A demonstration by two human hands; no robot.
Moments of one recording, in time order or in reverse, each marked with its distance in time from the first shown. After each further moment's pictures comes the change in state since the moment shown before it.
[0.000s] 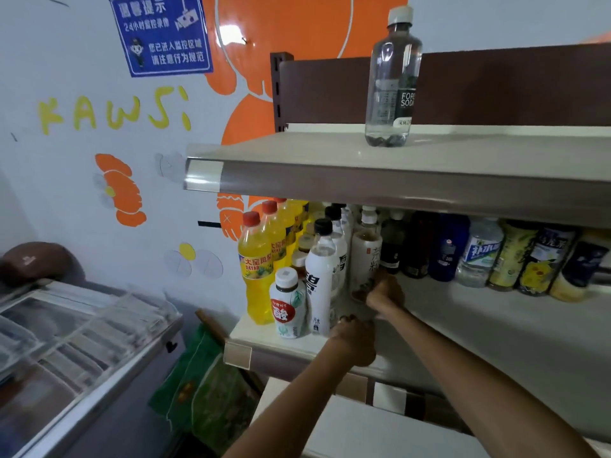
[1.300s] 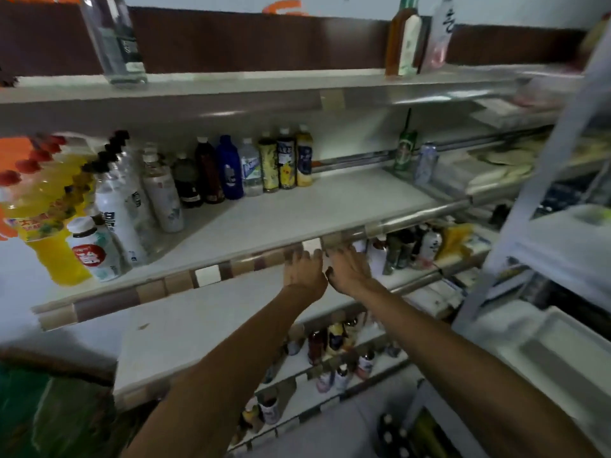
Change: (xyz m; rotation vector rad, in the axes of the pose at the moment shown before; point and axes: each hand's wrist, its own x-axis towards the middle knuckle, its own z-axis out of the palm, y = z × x) left_hand -0.163 0.255 0.062 -0.048 0.212 0.423; right_hand -0.320 0.221 -0.201 -0.588 0.148 0.051
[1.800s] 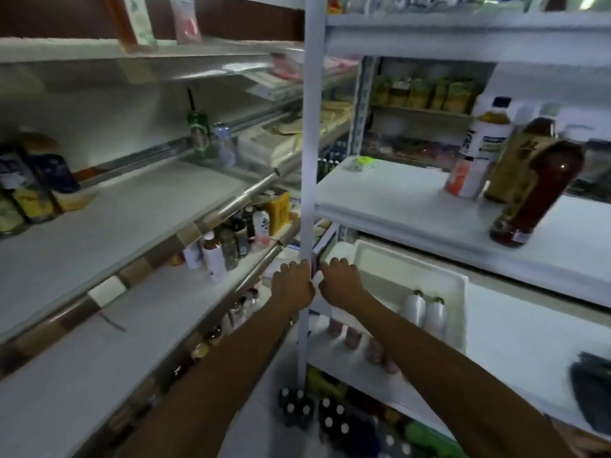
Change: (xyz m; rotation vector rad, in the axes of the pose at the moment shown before) left_hand 0.018 0.261 0.102 -0.074 -0.164 0.651; right_hand -0.157 0.242 0.005 -0.095 -0.068 0.663
